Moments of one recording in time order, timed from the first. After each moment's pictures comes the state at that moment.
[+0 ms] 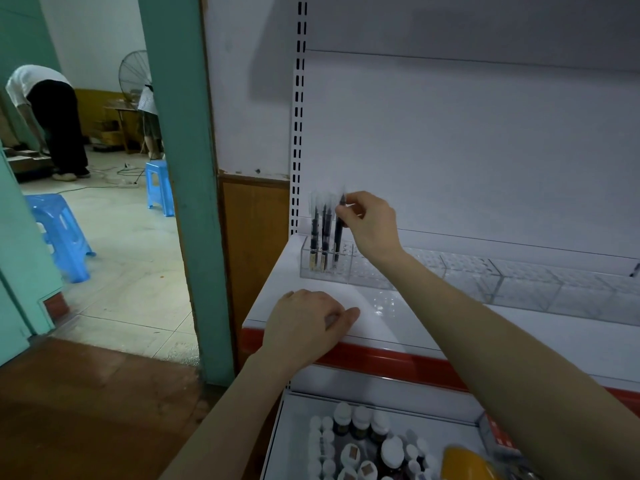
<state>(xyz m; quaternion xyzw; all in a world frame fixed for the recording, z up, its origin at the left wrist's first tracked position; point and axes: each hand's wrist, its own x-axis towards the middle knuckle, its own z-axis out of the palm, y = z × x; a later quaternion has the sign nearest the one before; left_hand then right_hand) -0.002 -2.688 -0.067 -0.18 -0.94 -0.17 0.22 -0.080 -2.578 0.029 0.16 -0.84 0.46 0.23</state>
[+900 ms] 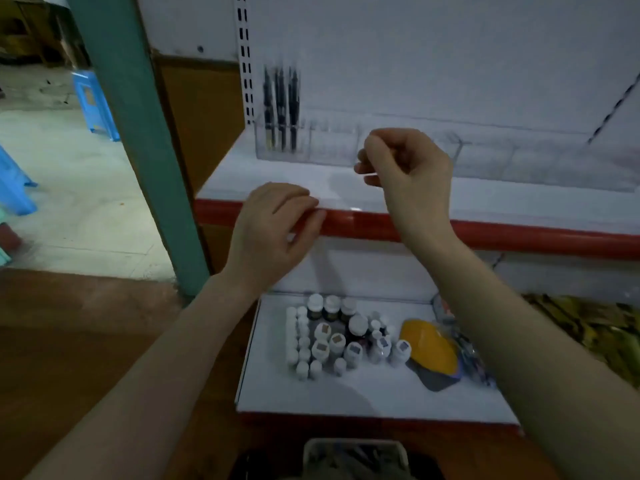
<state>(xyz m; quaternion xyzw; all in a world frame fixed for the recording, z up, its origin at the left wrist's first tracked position) 0.049 -2.667 -0.109 -0.27 -0.79 -0.26 0.49 0.063 -2.508 -0.033 0.12 -0.72 0.62 0.27</state>
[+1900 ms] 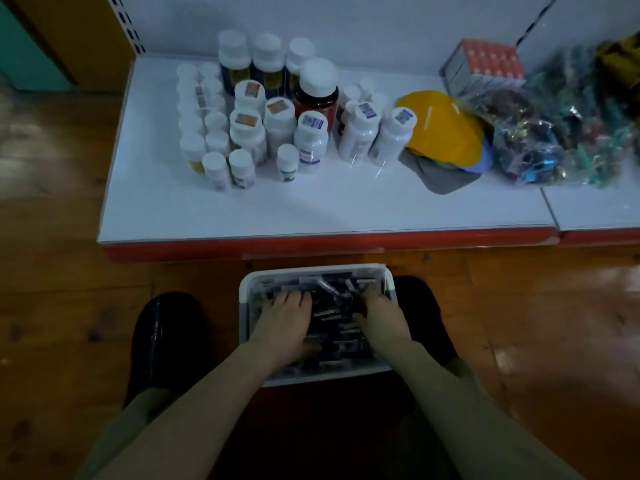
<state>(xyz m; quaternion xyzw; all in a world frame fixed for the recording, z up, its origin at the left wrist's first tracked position) 0.180 -2.549 -0.625 -0.25 -0.92 -0.05 -0.30 0.195 -2.379 -0.613 -0.12 -0.93 0.20 -0.30</state>
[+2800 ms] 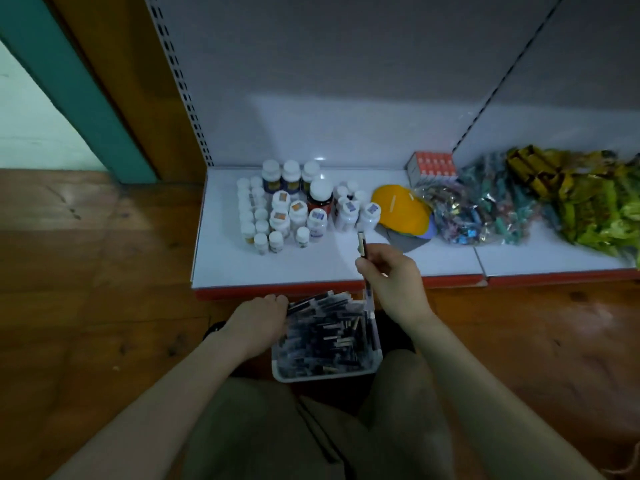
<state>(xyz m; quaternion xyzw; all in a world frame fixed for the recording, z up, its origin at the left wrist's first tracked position) 0.180 -2.612 -0.405 -0.25 -0.94 -0.01 -0.23 0.192 -2.407 -0.337 -0.07 -0.85 0.52 -0.02</state>
